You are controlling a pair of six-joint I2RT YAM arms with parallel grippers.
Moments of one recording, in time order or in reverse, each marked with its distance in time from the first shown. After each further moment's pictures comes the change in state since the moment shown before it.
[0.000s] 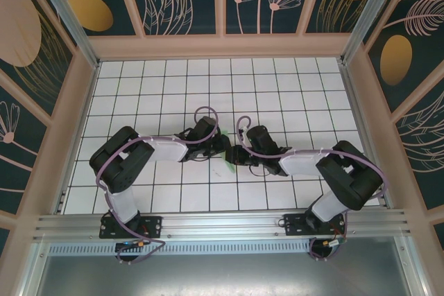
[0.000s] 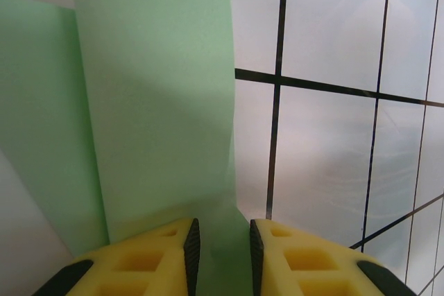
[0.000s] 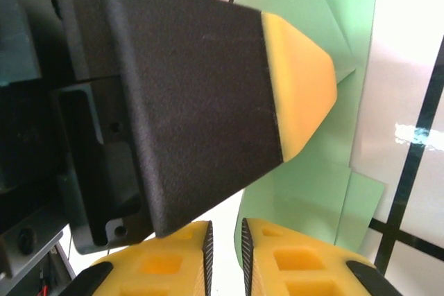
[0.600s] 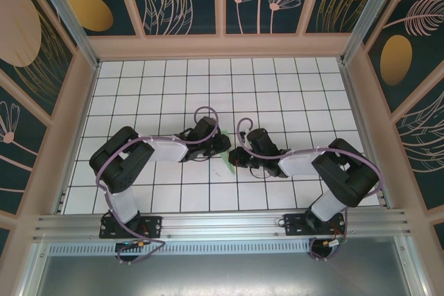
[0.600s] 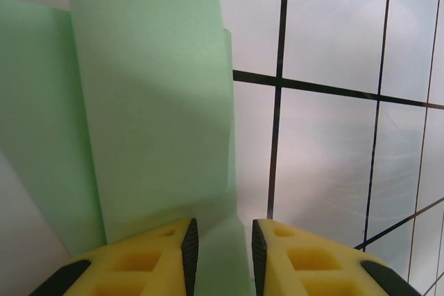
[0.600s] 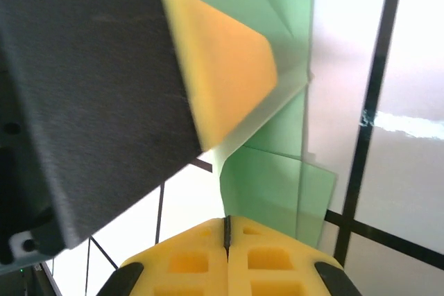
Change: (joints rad) left arm -0.003 -0.003 0.000 -0.001 -0.015 0.000; right arm -0.005 0.029 -0.043 0.048 0.034 0.055
